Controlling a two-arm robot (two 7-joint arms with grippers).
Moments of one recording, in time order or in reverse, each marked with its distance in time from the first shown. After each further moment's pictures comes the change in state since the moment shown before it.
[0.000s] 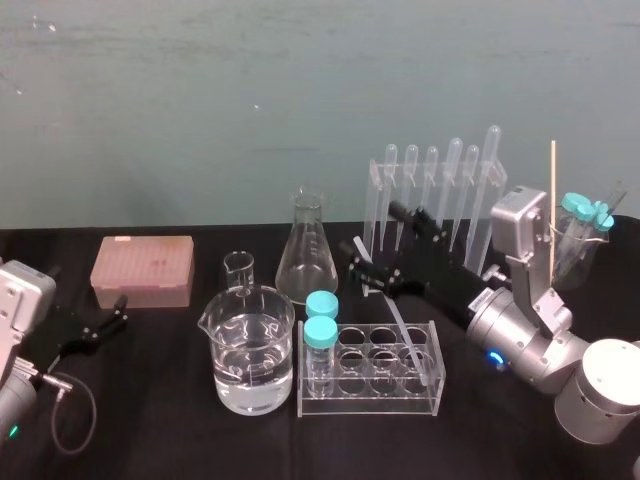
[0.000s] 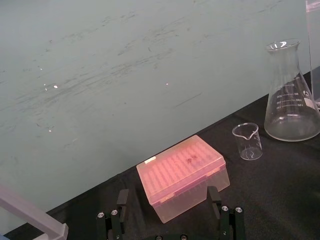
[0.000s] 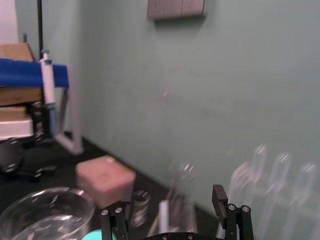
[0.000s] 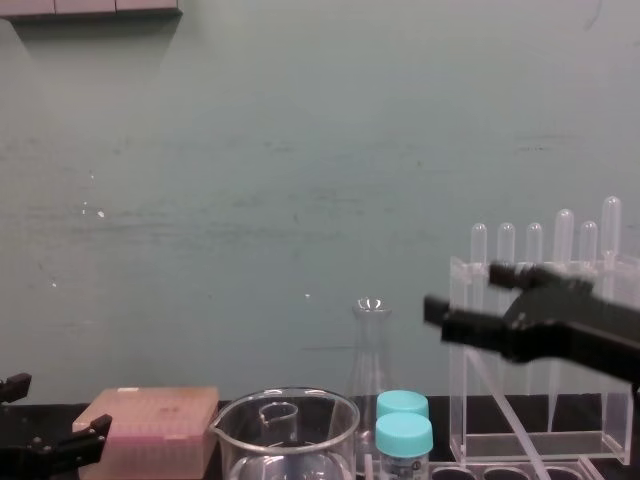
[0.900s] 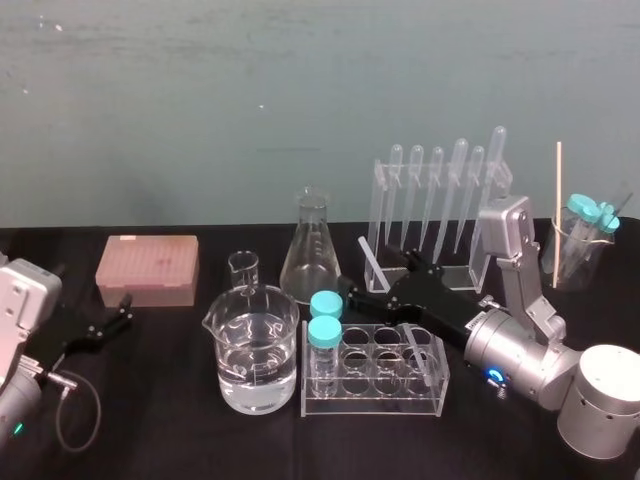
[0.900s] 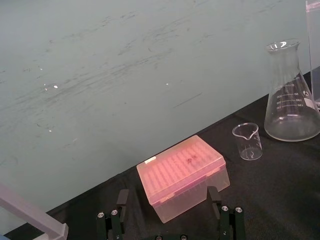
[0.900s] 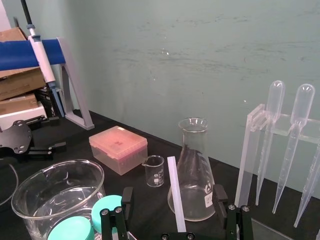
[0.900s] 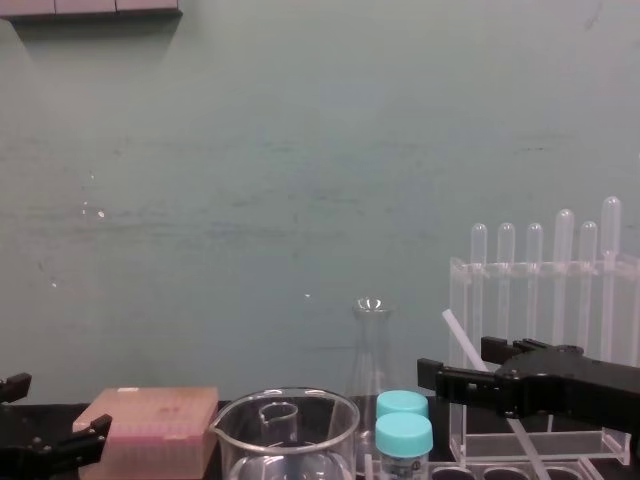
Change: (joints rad) left arm 0.000 0.000 0.000 0.000 0.000 0.000 0.000; right arm -0.024 -0.020 0.023 -0.009 0.081 0.218 0.036
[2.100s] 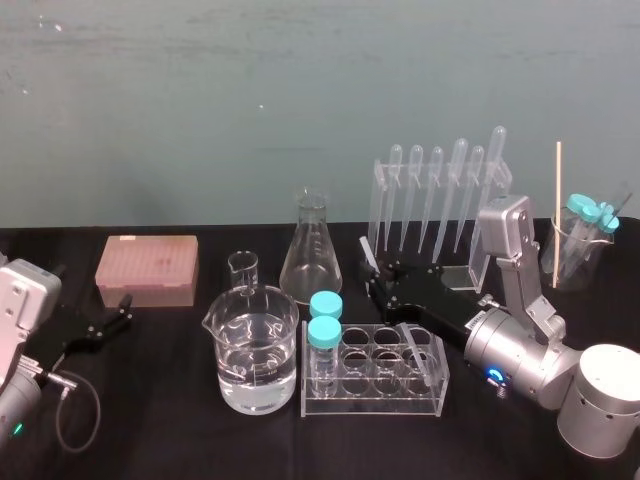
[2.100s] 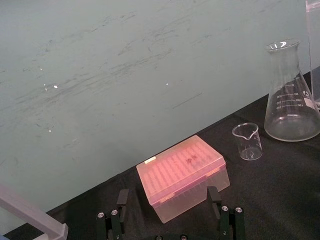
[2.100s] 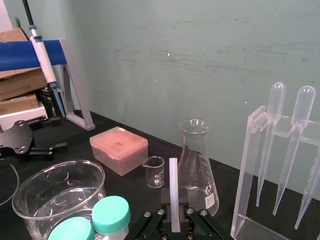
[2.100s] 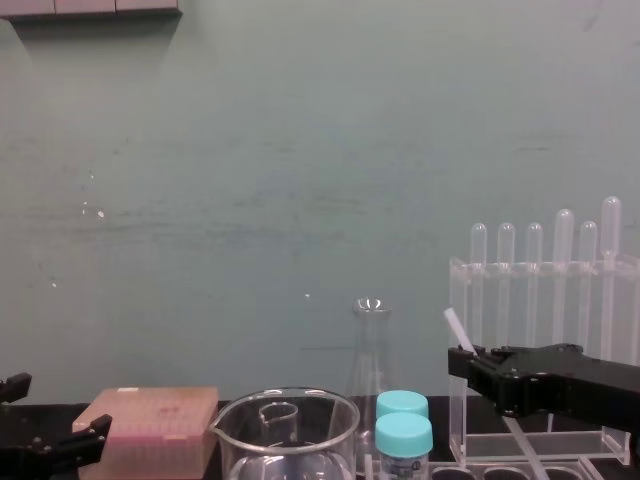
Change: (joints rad) left arm 0.000 0.000 0.000 0.000 0.000 0.000 0.000; right arm 0.003 0.001 -0.002 0.003 0.000 -0.007 0.004
